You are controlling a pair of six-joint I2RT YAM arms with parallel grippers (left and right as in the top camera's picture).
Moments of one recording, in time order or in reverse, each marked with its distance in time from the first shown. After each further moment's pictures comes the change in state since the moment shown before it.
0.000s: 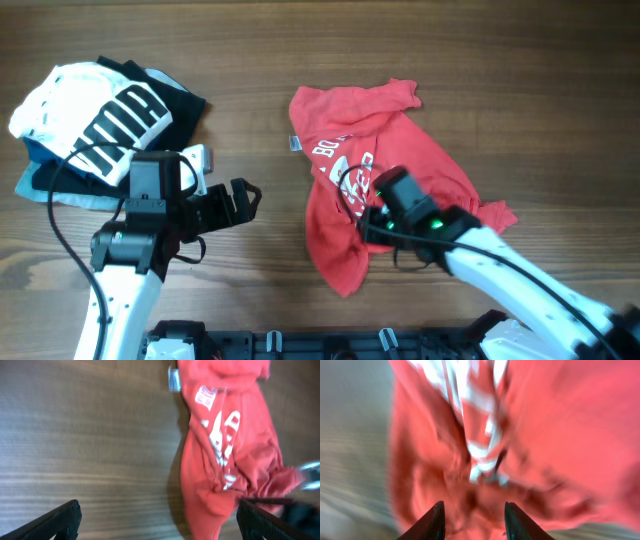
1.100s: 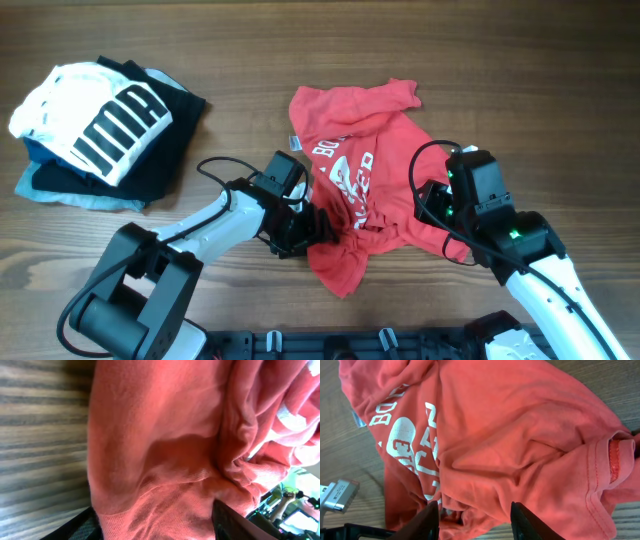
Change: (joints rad) left arm -0.472 0.663 -0.017 0.302 0.225 -0.407; right arm -0.273 -0.272 0.083 -0.246 0.145 -0.100
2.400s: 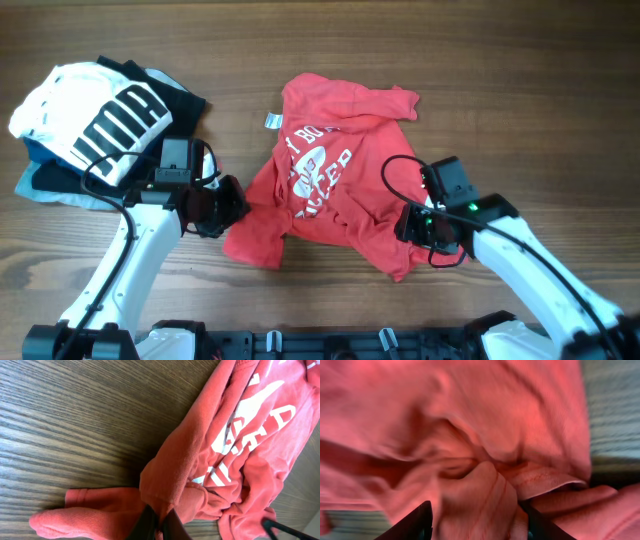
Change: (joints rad) left arm 0.462 -0.325 -0.006 -0.215 -0.203 0.148; right arm -0.002 0.297 -0.118 0.063 -0.185 -0.040
